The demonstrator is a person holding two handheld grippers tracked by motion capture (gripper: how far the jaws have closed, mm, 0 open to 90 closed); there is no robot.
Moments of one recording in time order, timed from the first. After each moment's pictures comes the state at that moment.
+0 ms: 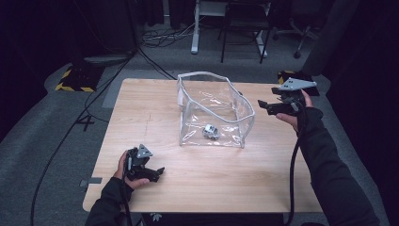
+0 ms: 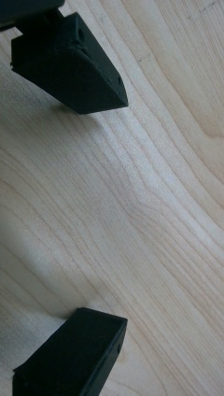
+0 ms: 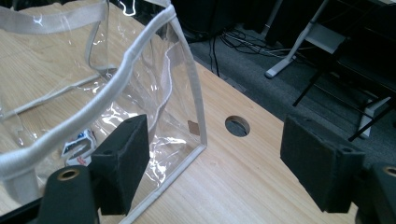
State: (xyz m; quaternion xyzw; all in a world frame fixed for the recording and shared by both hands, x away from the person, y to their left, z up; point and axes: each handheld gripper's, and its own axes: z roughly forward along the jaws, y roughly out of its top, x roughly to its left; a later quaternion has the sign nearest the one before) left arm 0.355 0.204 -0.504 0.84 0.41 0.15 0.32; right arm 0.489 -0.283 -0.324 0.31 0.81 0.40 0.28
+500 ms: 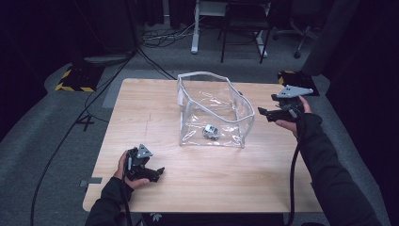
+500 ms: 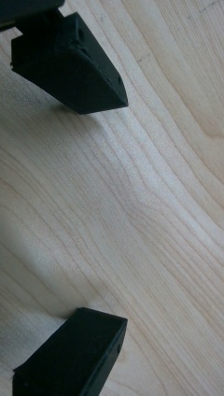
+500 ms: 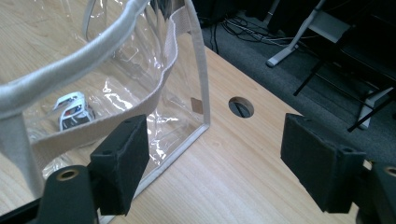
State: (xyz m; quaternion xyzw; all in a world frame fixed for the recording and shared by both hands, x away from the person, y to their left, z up) left arm 0.355 0.204 -0.504 0.84 0.41 0.15 0.32; right arm 0.482 -0.285 -0.345 0.31 0.83 0.38 0.28
